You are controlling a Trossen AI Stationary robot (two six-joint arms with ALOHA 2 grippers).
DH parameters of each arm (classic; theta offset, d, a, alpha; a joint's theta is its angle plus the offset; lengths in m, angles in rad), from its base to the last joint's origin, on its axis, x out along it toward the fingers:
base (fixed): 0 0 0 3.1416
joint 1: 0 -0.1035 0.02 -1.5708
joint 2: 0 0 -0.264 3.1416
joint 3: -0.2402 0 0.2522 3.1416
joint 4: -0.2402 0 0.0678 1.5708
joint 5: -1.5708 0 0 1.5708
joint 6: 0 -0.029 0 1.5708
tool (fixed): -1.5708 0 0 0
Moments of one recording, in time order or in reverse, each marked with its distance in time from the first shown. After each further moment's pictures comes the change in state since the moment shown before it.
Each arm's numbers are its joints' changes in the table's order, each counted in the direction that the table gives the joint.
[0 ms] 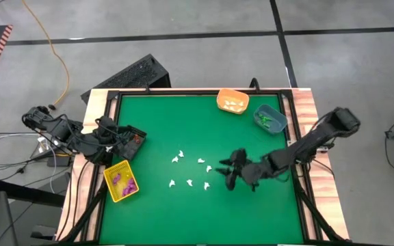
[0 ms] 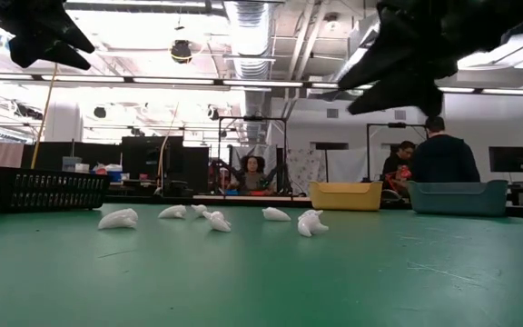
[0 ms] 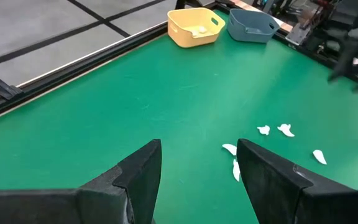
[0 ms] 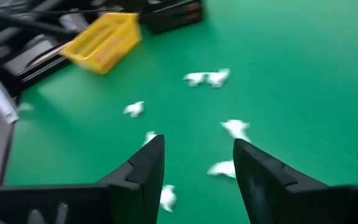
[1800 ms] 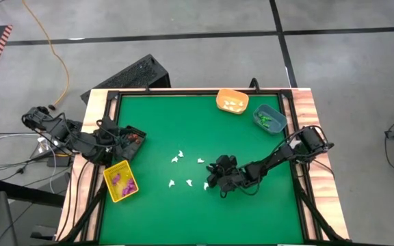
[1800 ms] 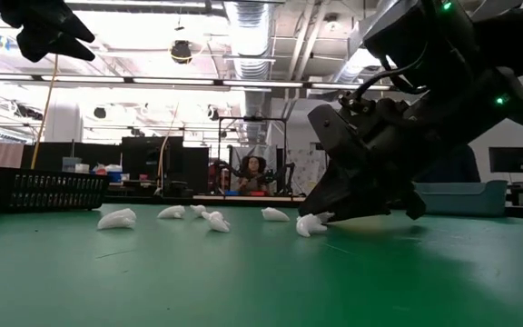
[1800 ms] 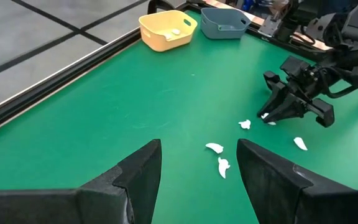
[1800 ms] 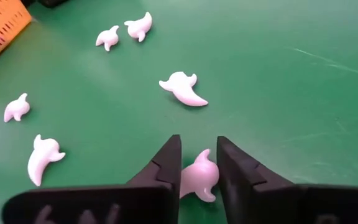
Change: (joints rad) left arm 0.000 0.007 0.000 0.087 0.059 -0.155; right arm 0.036 -0.617 -0.111 0.180 0.050 -0.326
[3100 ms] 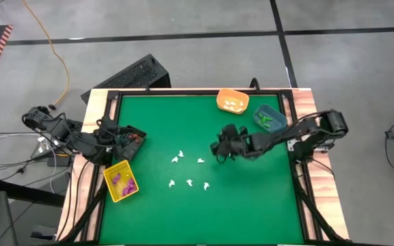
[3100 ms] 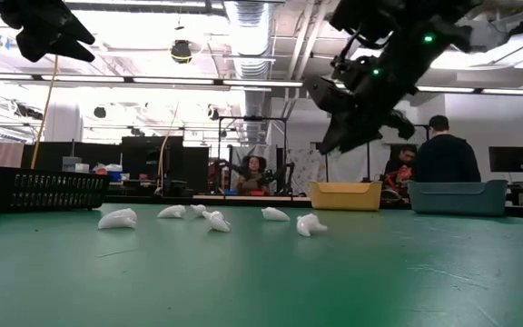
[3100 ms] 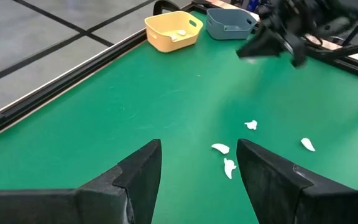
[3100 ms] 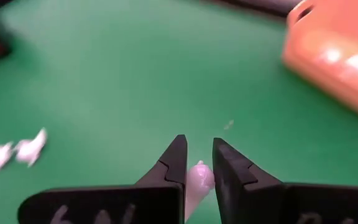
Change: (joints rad) left arm 0.000 0.000 0.000 -0.015 -0.019 0.000; right arm 0.291 0.430 -0.074 -0.508 0.063 0.190
